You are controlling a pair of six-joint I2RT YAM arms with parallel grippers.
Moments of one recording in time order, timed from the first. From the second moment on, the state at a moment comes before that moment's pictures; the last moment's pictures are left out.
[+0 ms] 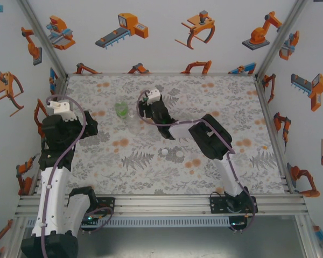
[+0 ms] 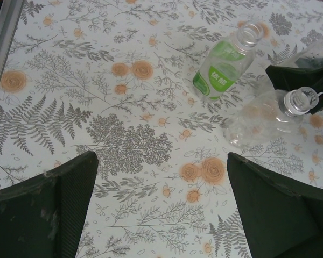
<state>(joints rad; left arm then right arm) 0.08 0.75 0.74 -0.38 0.13 -0.12 0.77 2.25 1.36 0.75 0.26 0.11</state>
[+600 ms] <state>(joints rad) 0.07 0.78 0.75 -0.41 0.08 -0.16 0.77 2.02 1.10 0.77 0.27 0.06</state>
